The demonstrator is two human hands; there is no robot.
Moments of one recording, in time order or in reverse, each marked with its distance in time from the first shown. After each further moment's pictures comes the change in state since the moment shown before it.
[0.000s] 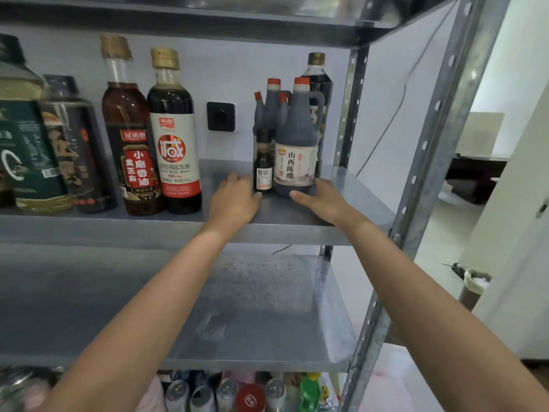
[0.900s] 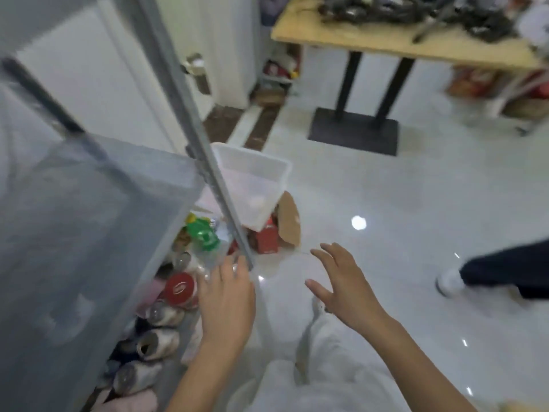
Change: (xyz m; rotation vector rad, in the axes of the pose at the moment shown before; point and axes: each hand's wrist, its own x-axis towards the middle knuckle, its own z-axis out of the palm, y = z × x) left_hand -0.302 -0.097 0.169 0.060 -0.605 1.172; right_hand -0.425 0.045 0.270 -0.307 0.448 1.118
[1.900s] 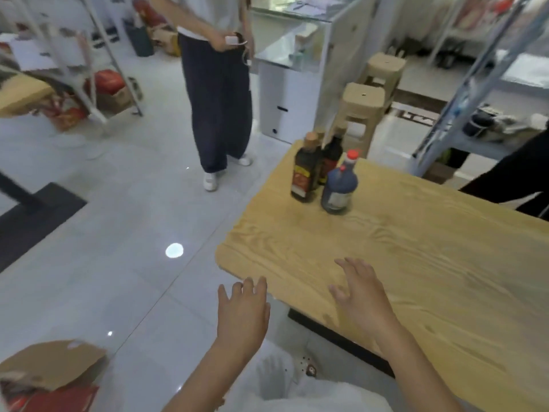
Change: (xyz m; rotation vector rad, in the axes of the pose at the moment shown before) left_hand -0.280 0.311 -0.005 0.014 -0.074 1.524; right_hand -0.526 0.100 0.032 0.230 0.619 1.408
